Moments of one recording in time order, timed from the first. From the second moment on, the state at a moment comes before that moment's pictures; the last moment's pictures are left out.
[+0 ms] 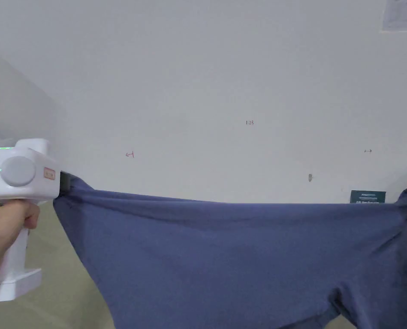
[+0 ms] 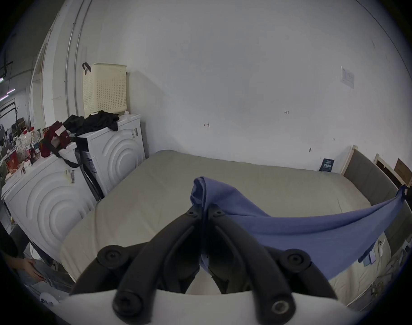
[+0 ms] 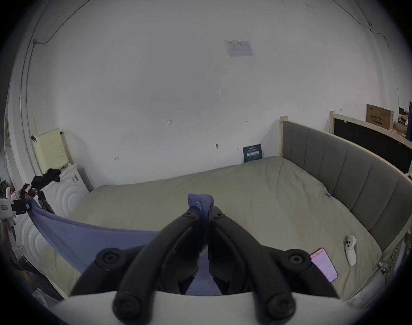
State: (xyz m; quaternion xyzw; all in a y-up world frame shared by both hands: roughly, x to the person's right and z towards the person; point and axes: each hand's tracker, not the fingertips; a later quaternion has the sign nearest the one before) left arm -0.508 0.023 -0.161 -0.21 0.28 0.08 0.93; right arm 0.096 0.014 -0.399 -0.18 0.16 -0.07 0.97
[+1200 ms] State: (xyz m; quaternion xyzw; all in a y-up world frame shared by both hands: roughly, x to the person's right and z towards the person) left arm -0.544 -0.128 -0.320 -0.29 0.29 0.07 0.91; right arm 0.035 -0.123 -0.582 -0.25 0.12 -0.01 0.96
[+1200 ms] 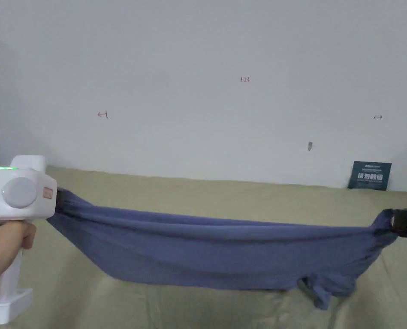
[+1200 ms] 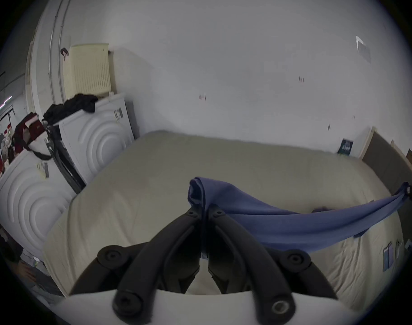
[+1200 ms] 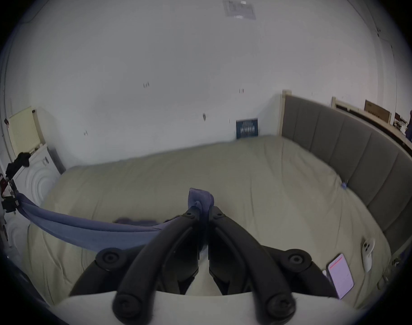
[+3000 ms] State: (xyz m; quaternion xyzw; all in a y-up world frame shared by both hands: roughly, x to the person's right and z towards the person) left arm -0.315 -0.173 -0.015 -0.14 0.19 0.02 0.97; right arm -0.024 -0.177 -0.140 -0.11 0.21 0.04 0.97
